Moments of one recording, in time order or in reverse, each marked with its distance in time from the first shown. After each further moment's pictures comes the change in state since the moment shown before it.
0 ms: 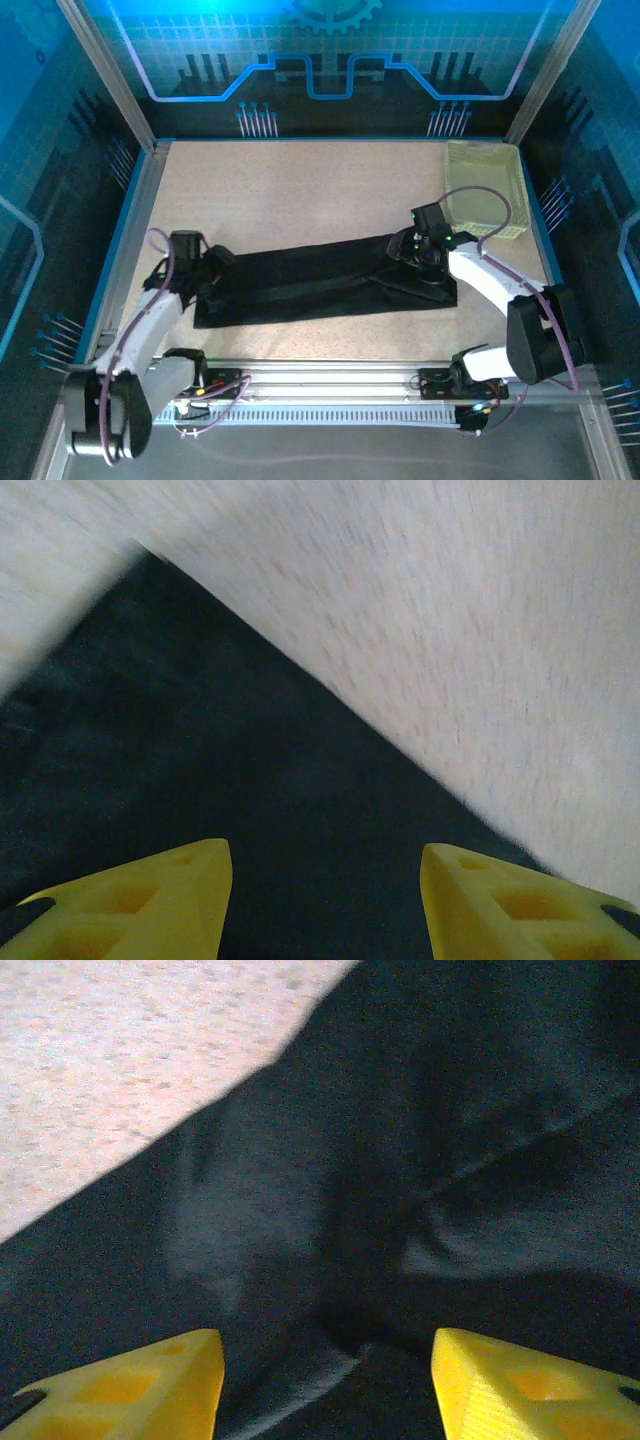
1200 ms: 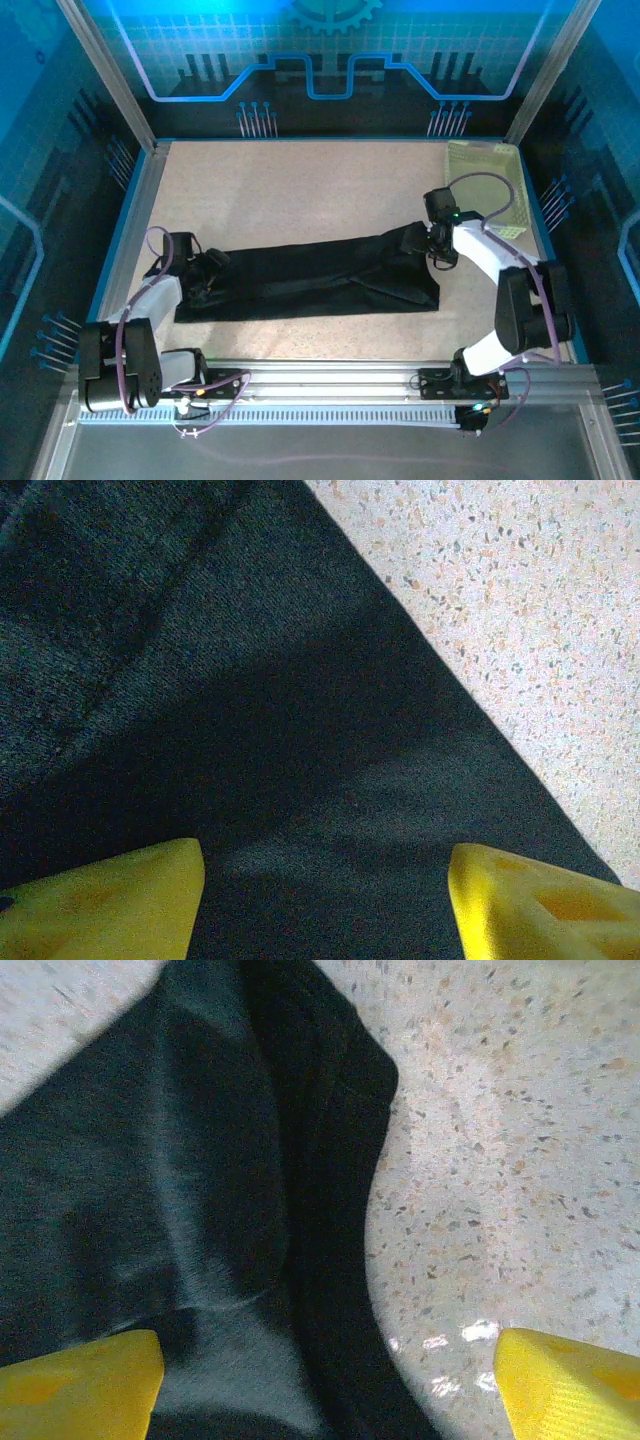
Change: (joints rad) left arm 0.190 0.197 -0.042 0.126 0.092 0.095; right arm -0.146 0.189 0.157 -0.188 0.102 -0.238
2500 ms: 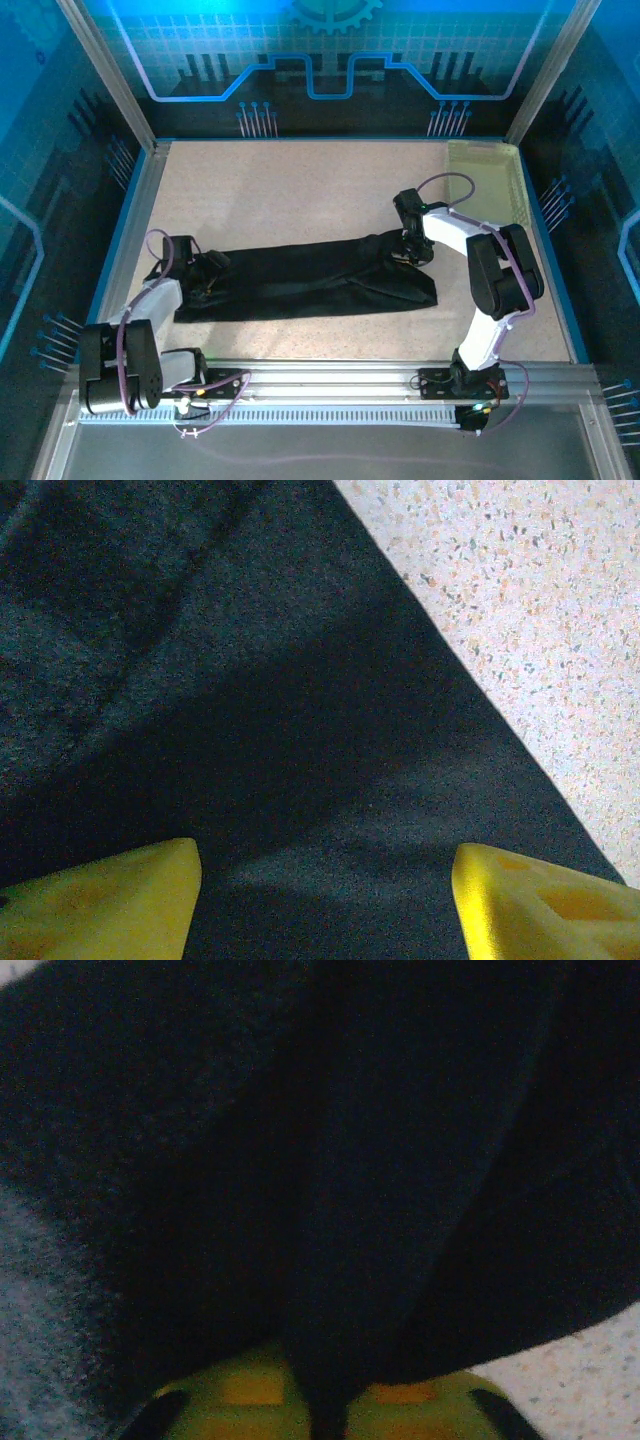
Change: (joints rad) left arm 0.014 -0.019 -0.037 0.031 0.005 -0.002; right arm 0.129 0.225 0.127 -0.054 -0.031 0.058
